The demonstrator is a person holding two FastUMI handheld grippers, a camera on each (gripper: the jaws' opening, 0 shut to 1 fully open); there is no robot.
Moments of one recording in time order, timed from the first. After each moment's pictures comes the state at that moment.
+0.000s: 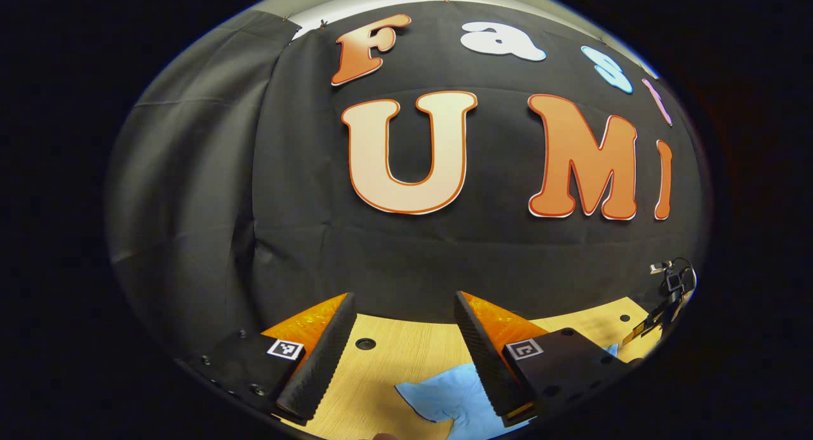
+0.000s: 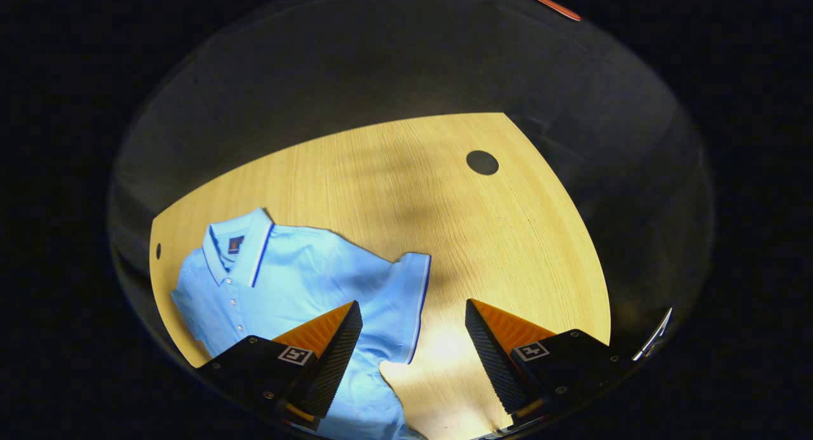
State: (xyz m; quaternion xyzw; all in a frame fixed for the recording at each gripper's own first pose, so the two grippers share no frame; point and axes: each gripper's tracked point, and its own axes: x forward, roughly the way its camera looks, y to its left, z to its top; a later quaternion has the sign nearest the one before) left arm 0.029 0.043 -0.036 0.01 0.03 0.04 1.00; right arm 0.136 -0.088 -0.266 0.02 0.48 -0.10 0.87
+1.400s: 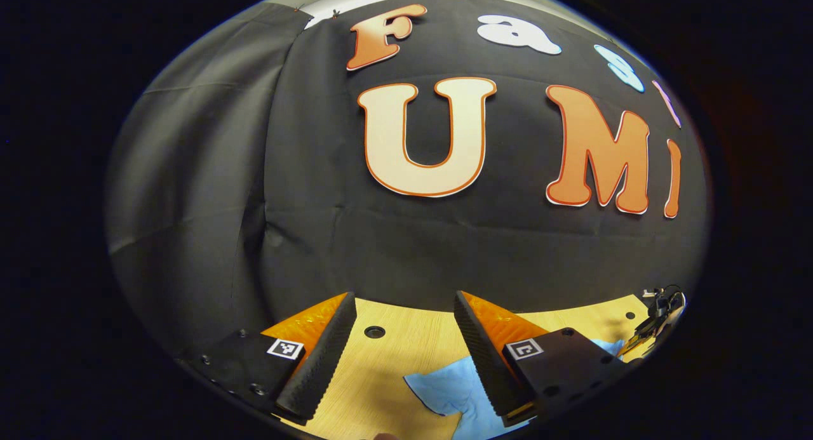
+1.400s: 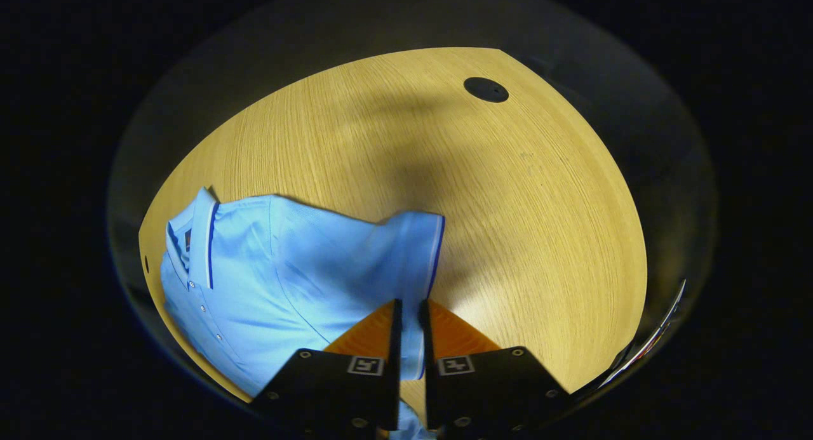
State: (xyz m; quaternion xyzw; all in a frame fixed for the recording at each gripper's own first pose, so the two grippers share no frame) left arm 0.025 0.066 -0.059 0.00 0.06 0.06 1.00; right arm 0.139 -0.083 -0.333 0.08 0.54 -0.12 0.83
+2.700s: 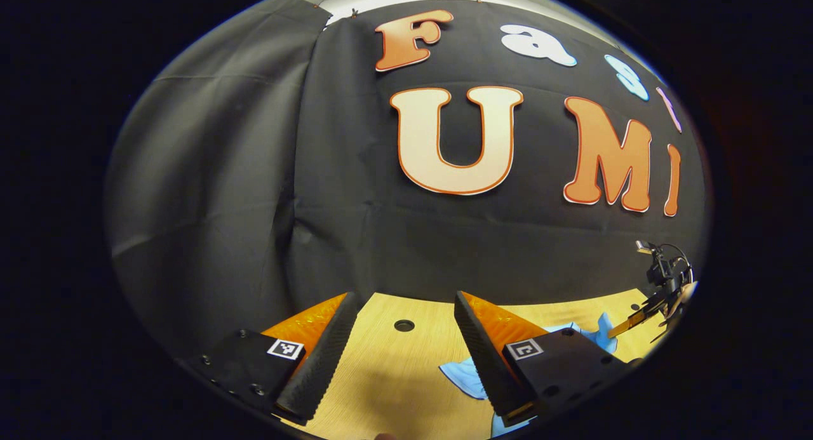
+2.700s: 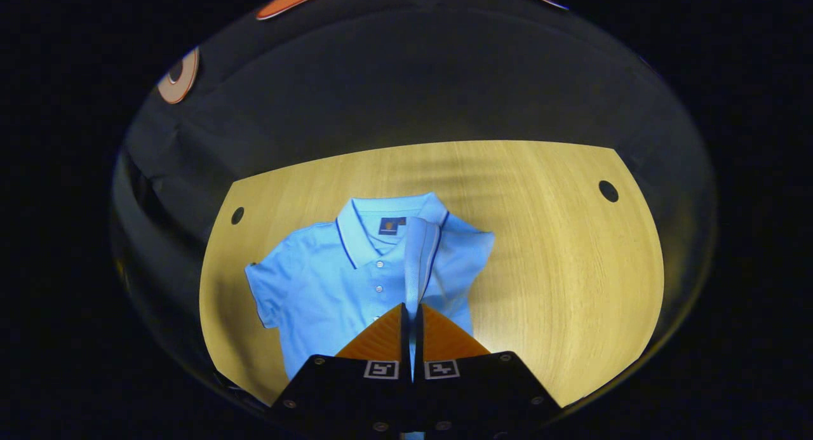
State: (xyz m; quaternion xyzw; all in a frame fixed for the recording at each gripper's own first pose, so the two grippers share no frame) left arm -0.018 0.151 -0.067 -0.01 0.06 0.07 1.00; right arm 0.116 0.153 -0.223 0.00 0.43 0.09 0.90
